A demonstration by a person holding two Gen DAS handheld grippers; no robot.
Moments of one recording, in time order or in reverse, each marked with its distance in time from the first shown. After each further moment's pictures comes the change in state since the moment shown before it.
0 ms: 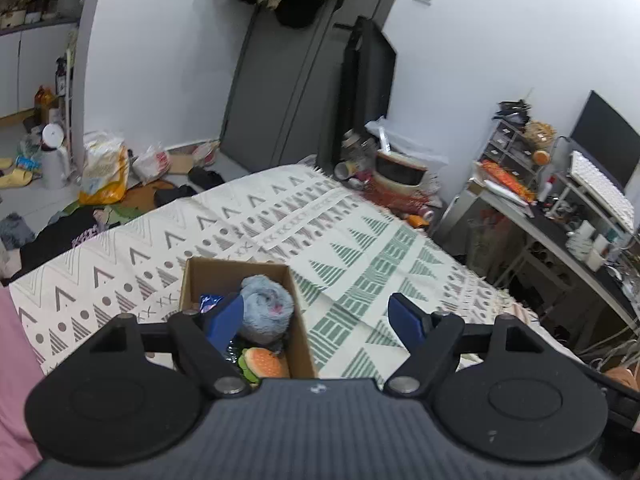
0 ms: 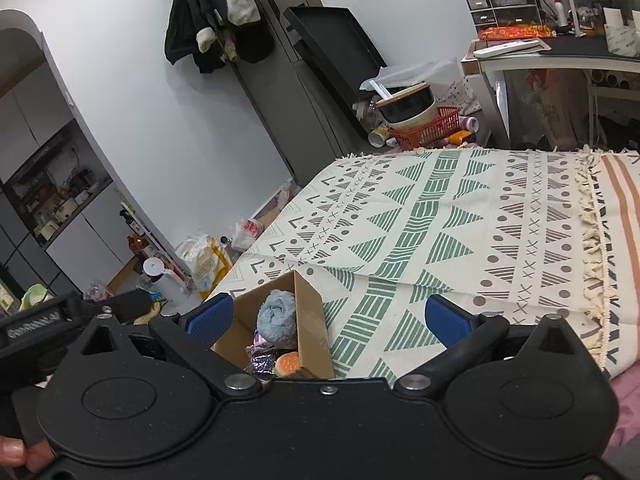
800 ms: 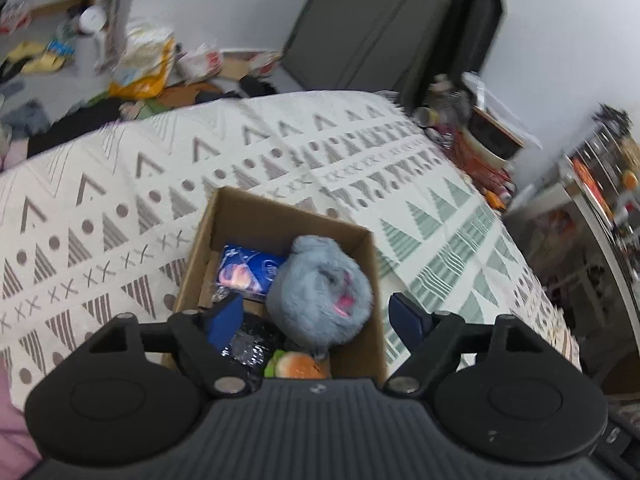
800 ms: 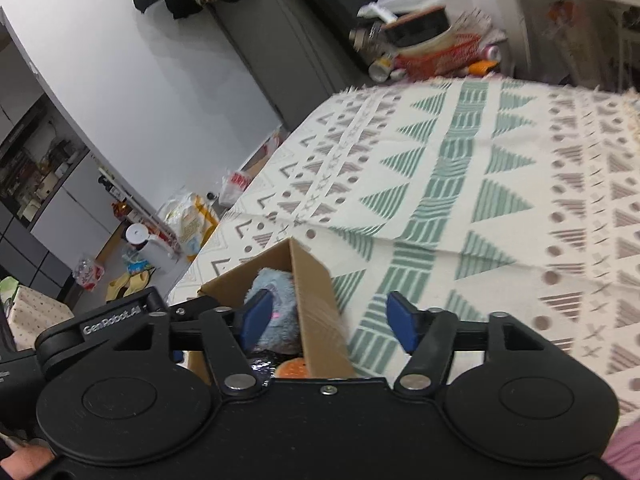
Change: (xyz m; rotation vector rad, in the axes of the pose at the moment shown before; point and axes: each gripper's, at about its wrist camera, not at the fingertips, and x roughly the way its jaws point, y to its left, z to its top) left arm 0.154 0.072 -0.002 -0.227 0.218 0.093; right arm 0.131 0.017 -0.004 0.042 0.164 -0.026
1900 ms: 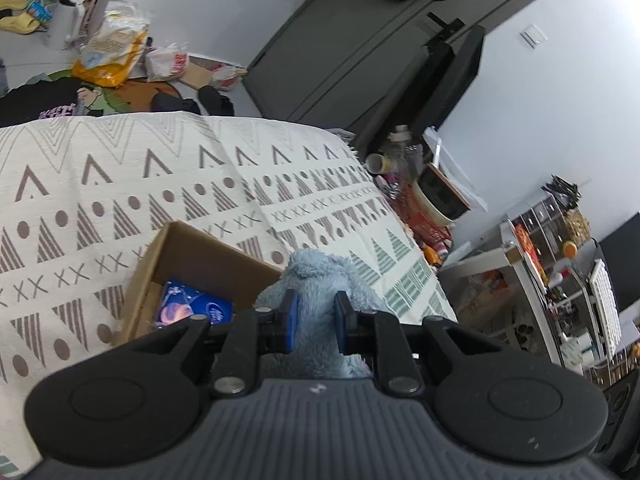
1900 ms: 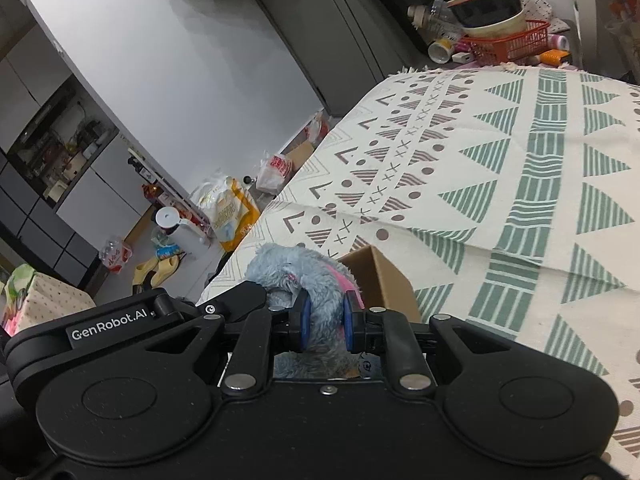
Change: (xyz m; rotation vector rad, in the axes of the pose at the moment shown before) left arm 0.025 0.035 0.025 -0.190 -0.081 -0.237; right arm 0.082 0.054 0.009 -0.045 0.057 0.111
